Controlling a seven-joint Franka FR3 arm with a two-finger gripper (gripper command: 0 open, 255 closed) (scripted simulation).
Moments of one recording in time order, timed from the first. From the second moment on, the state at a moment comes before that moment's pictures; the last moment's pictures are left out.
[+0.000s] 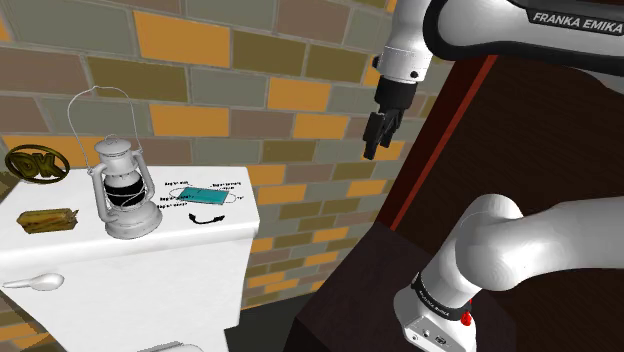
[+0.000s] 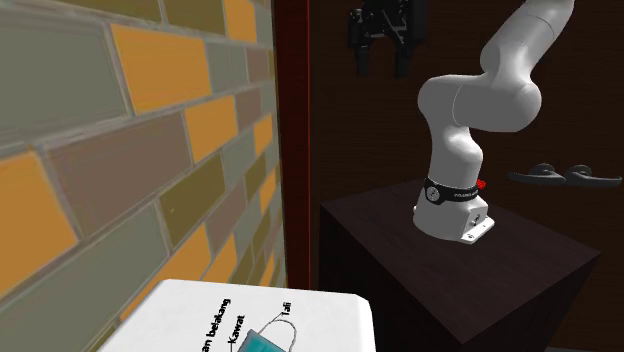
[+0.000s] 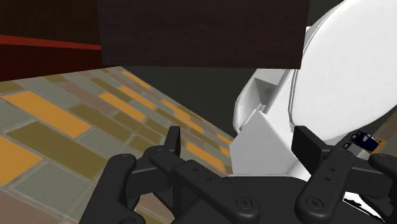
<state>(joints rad) 0.01 -0.80 0.04 -2.45 0.03 1.56 0.01</state>
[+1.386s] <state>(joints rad) 0.15 -0.16 0.12 -2.20 -0.01 2.04 -0.28</state>
